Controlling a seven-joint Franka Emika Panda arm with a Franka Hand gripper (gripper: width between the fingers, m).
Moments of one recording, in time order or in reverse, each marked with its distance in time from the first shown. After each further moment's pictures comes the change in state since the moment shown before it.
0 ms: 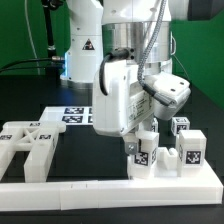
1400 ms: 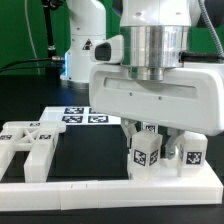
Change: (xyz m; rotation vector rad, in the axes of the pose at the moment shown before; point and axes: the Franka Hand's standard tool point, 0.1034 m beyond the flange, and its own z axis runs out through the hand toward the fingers) arm -0.012 -0.002 0.006 -0.008 0.051 -1.239
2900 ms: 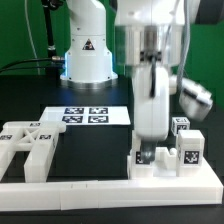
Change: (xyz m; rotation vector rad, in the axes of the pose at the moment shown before) arm 0.001 -0.005 -0.028 0.028 -0.024 0.867
